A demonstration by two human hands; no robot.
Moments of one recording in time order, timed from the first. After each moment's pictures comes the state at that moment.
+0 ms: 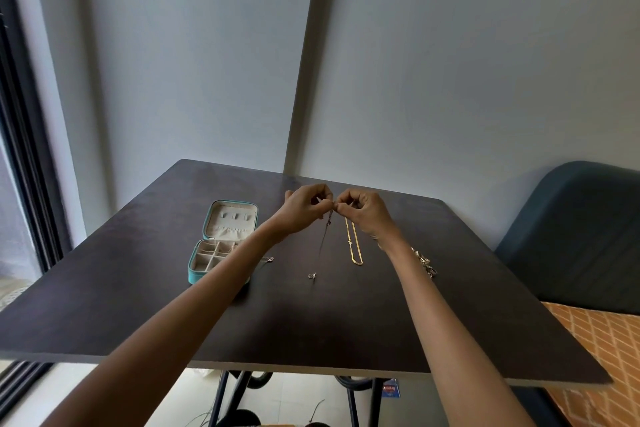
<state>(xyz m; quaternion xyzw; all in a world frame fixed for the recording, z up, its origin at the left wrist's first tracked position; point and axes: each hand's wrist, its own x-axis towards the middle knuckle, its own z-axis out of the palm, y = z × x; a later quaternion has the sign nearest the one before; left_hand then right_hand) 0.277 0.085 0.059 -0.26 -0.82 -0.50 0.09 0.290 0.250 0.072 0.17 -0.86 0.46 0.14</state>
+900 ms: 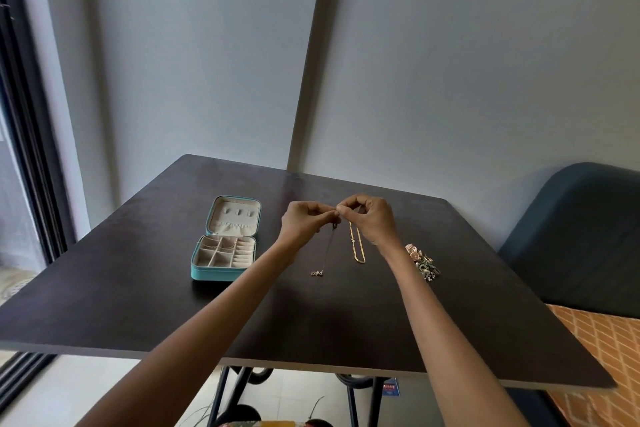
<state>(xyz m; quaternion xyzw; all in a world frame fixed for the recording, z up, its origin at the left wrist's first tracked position) 0.282 0.098 0.019 -0.14 -0.72 -0.68 0.09 0.290 0.250 0.054 0.14 -0.86 0.45 0.22</state>
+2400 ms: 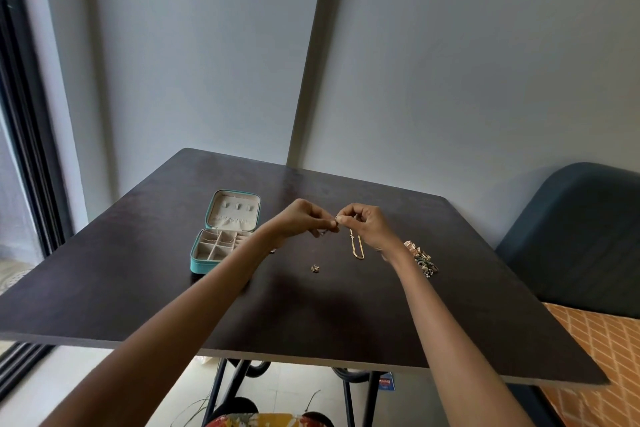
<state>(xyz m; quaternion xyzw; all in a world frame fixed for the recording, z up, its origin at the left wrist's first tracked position) 0.270 0.079 0.029 -0.23 -0.78 -0.58 -0.09 0.290 0.262 0.041 0.16 -0.87 0.46 0.08</state>
